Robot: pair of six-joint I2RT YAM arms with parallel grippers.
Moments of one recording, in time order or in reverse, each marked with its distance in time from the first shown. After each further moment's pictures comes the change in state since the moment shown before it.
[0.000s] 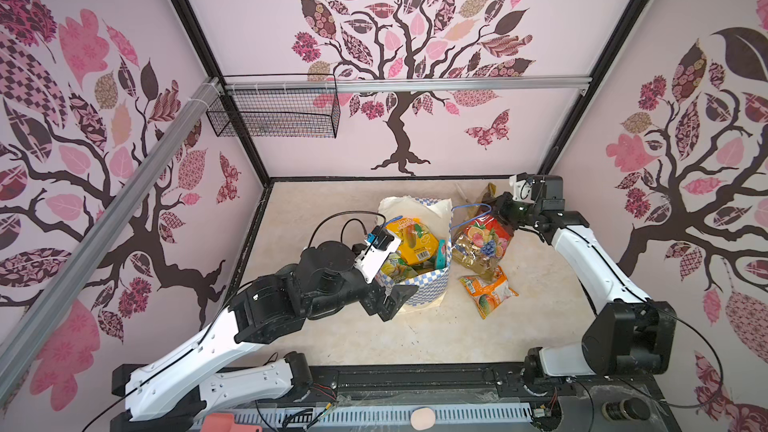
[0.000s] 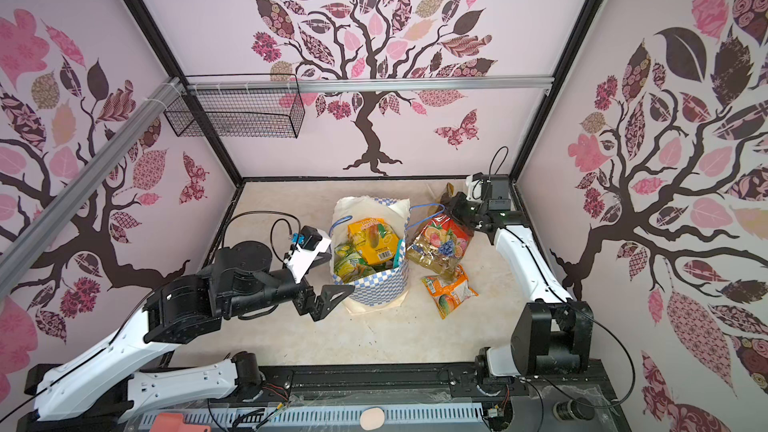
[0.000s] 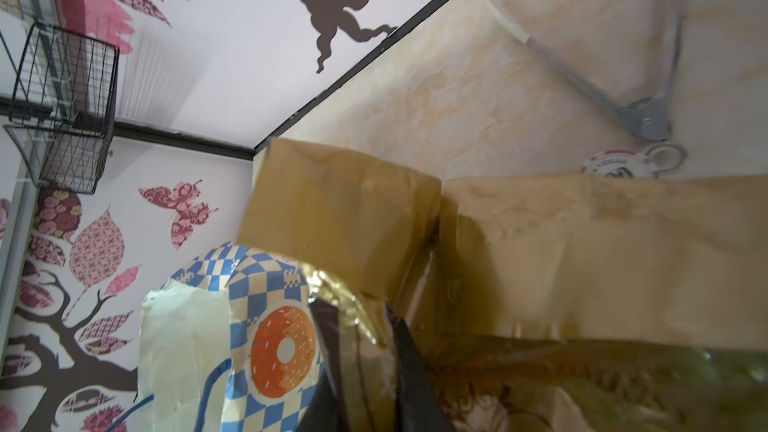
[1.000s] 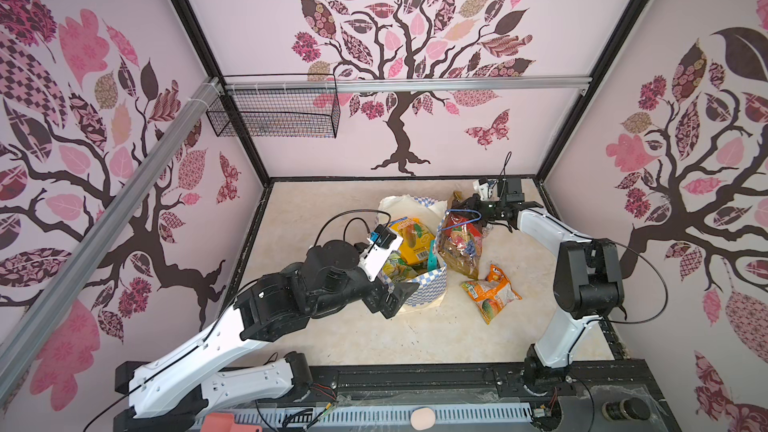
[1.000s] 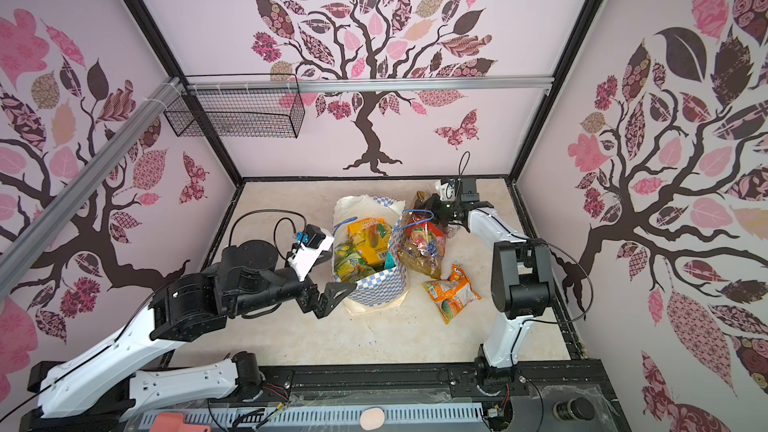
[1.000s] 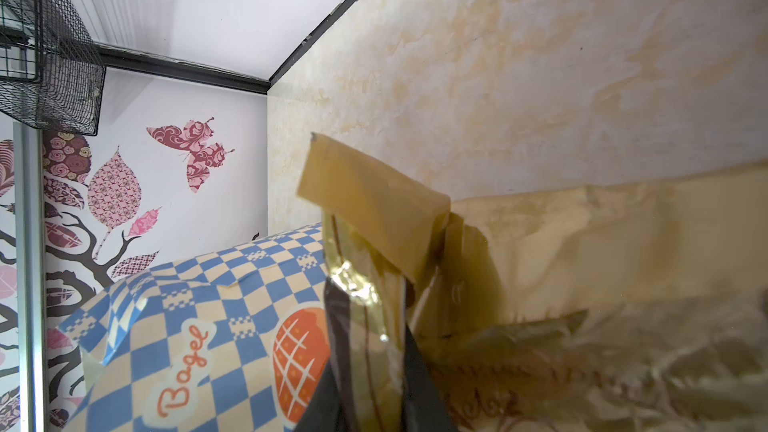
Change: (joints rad) left arm 0.000 0.019 0.000 0.004 -0.030 -0.002; right arm 0.068 0.392 0.112 0.178 -0.192 0.013
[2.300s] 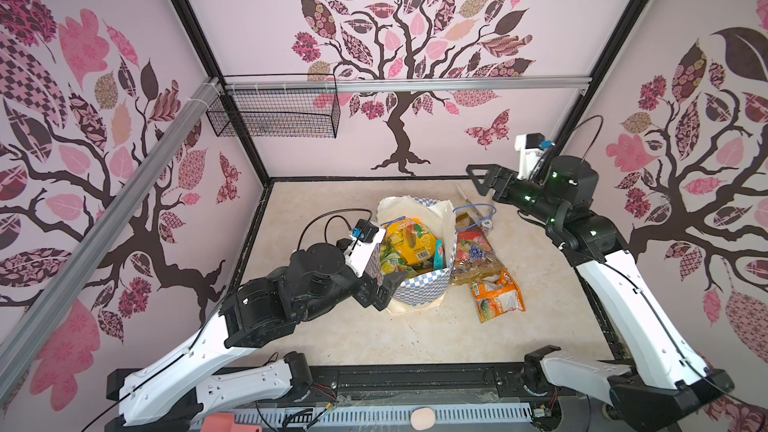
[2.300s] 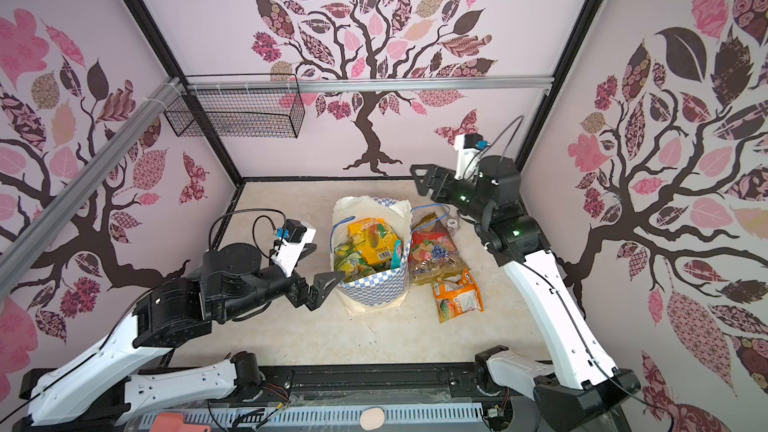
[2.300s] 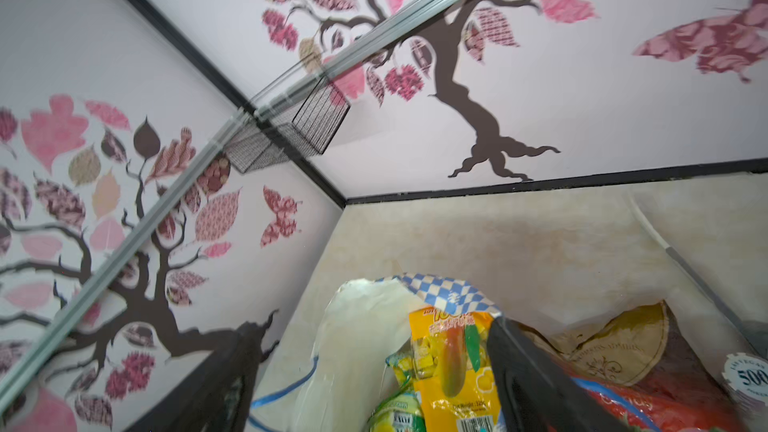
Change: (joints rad) left arm 0.000 -0.060 0.000 -0.017 -0.169 -0.033; right arm 0.322 -0.620 0.206 -0.247 0.494 -0.126
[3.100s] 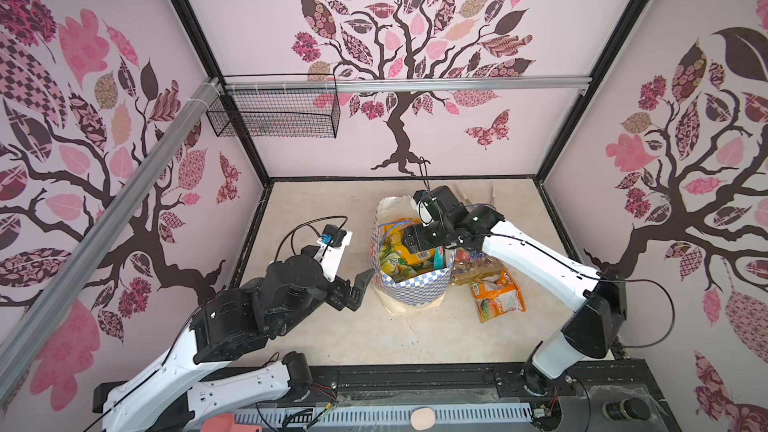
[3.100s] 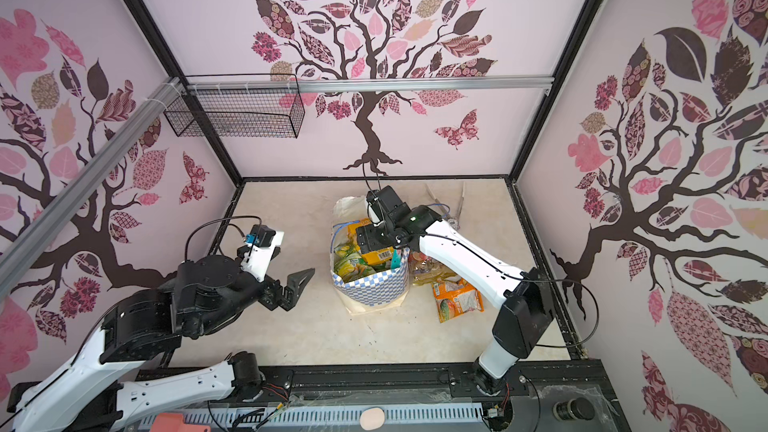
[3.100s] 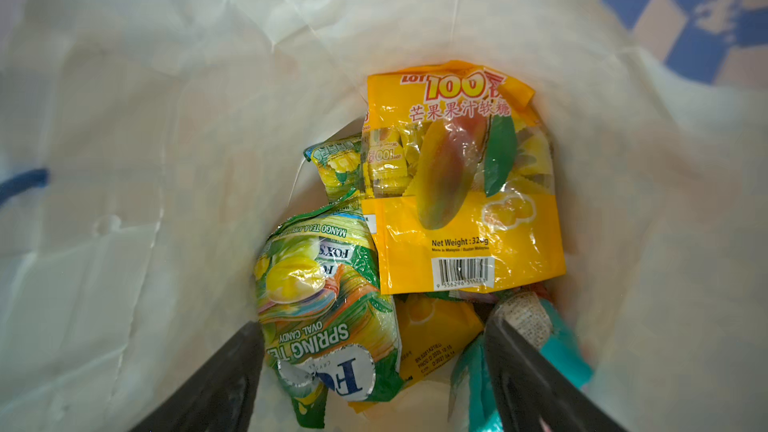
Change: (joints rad) left arm 0.000 -0.083 -0.002 -0.183 -0.198 -0.030; right arm 0.320 0.436 0.003 -0.297 0.218 -0.148
